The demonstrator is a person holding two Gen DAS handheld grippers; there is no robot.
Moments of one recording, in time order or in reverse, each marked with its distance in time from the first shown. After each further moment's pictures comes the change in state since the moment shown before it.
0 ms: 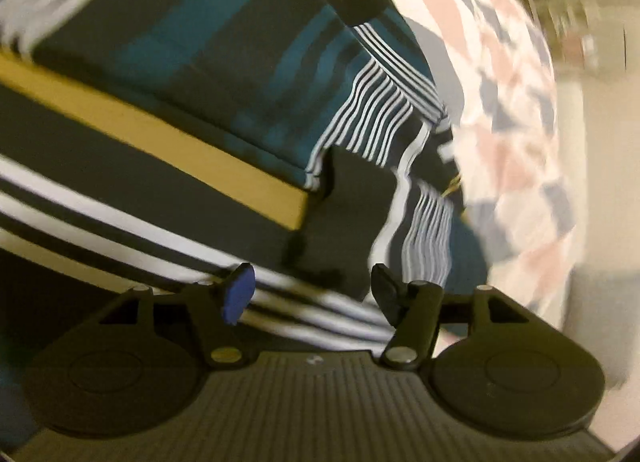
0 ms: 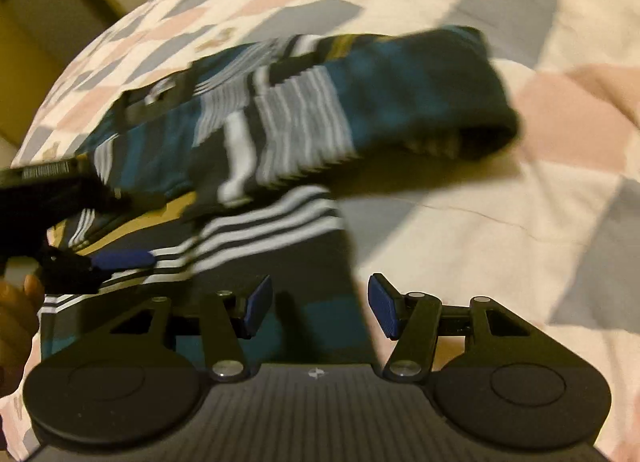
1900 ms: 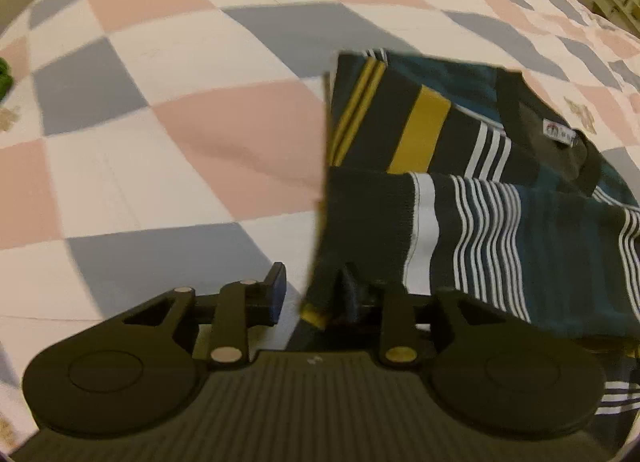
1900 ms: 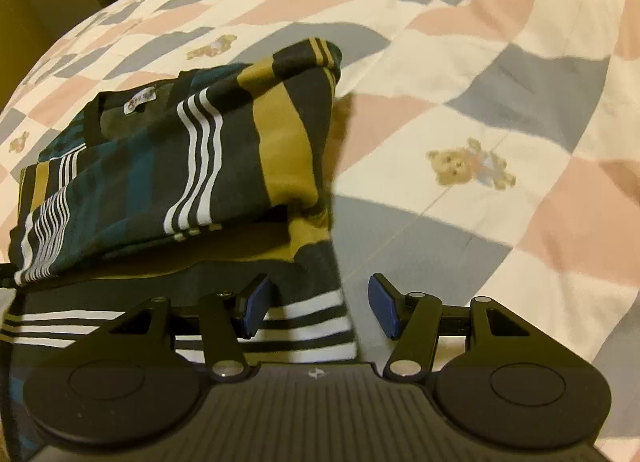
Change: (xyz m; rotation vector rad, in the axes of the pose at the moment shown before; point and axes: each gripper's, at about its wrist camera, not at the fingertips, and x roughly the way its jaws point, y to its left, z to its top) left arm -0.156 0.076 0.080 0.310 -0.383 0.635; right arm 0.049 0.039 0.054 -0.140 -0.043 -0.113
